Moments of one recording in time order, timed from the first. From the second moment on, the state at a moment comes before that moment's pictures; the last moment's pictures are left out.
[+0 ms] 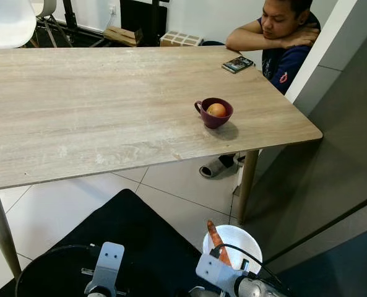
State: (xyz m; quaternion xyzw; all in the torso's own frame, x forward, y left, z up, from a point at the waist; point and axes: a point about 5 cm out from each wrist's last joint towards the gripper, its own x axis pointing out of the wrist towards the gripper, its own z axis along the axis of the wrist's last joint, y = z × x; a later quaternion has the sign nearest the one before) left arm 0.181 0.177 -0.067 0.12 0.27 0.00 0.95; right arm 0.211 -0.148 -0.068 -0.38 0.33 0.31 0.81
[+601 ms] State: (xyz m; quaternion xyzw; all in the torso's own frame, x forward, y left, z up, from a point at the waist) left arm 0.183 0.178 -0.070 0.12 0.30 0.00 0.95; right arm 0.199 -0.154 -0.074 -0.34 0.36 0.28 0.82
